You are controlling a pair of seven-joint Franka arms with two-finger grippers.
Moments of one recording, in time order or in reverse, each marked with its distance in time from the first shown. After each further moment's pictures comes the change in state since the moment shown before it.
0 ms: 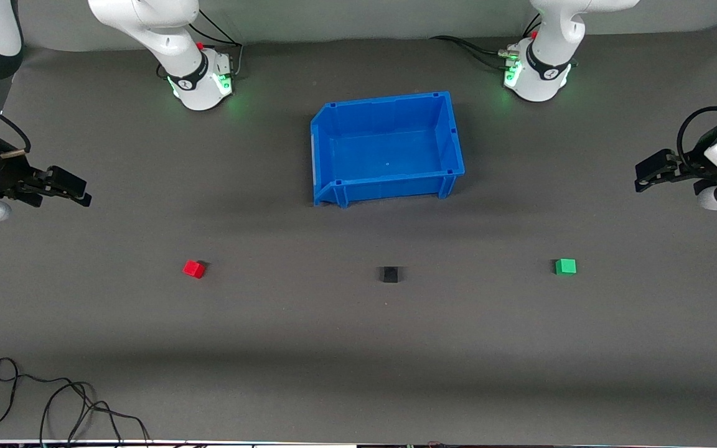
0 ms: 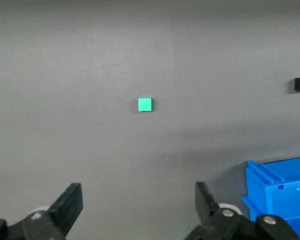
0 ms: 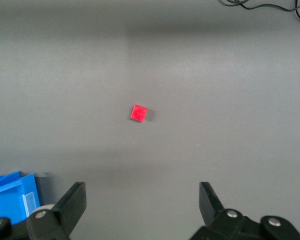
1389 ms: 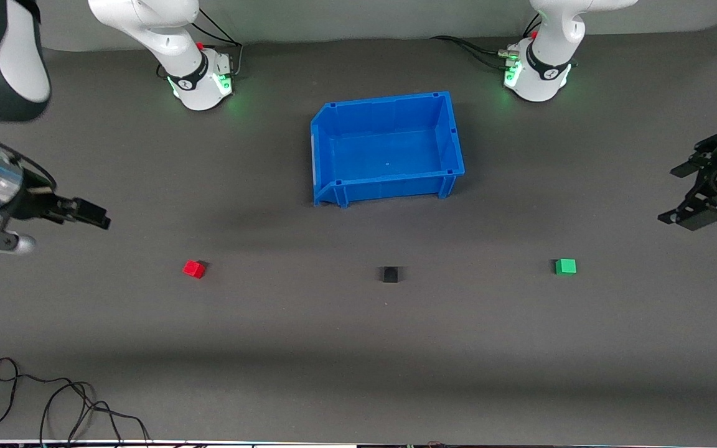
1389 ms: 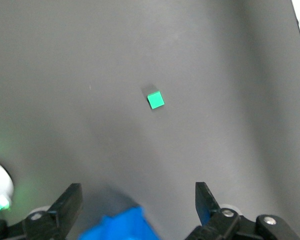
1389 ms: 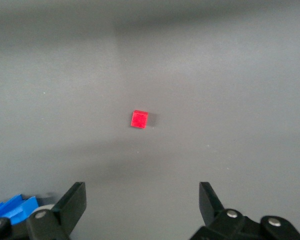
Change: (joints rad) left arm 0.075 0.047 0.010 0.015 -0.139 0.017 -1.227; right arm 0.003 0.123 0.010 -0.007 0.000 0.078 0.132
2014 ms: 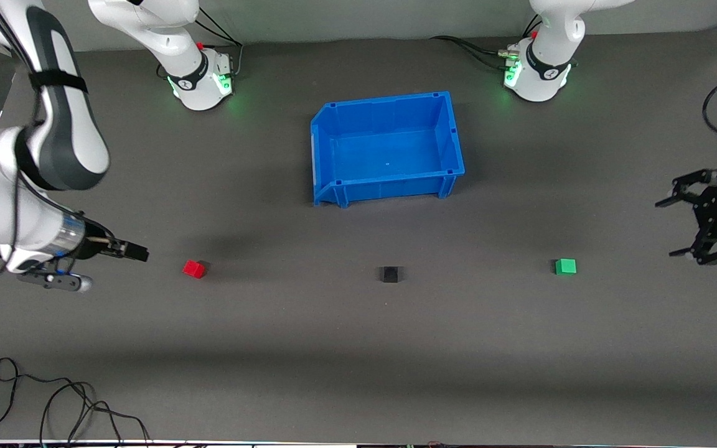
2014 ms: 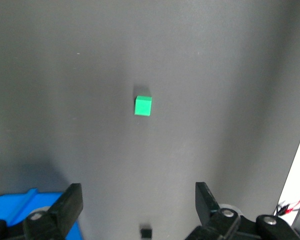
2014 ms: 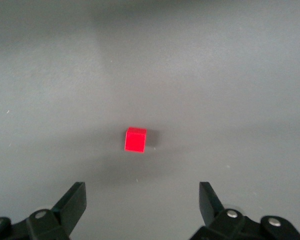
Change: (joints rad) left arm 0.098 0.096 0.001 -0.127 -0.132 0.235 -0.224; right arm 0.007 0.149 0.001 -0.142 0.000 0.274 0.074
